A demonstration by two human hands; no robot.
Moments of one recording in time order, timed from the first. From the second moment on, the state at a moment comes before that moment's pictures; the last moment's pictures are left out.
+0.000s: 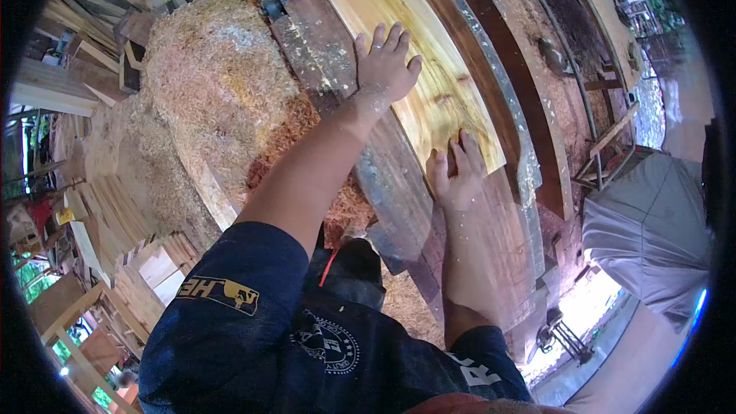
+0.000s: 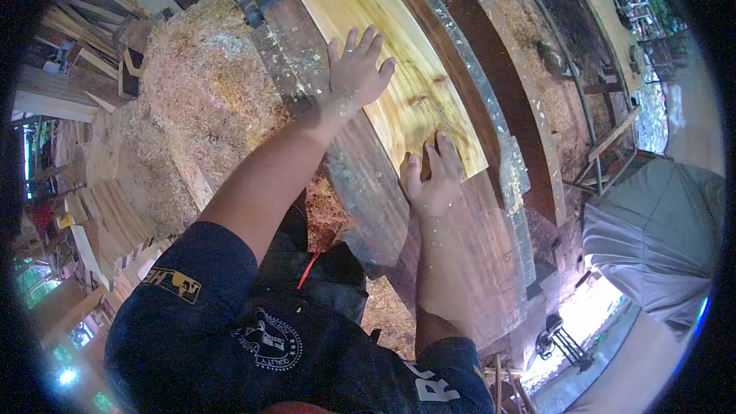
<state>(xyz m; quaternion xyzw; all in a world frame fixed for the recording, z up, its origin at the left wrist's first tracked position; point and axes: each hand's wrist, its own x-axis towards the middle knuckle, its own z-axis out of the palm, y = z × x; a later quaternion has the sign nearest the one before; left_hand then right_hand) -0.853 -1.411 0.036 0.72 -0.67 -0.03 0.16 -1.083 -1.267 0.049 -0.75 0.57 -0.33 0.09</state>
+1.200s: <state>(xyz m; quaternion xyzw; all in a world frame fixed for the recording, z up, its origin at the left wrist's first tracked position) -0.753 -1.524 0.032 0.67 -0.74 0.01 0.07 -0.975 -1.370 0.050 -0.74 0.58 -0.32 0.09</state>
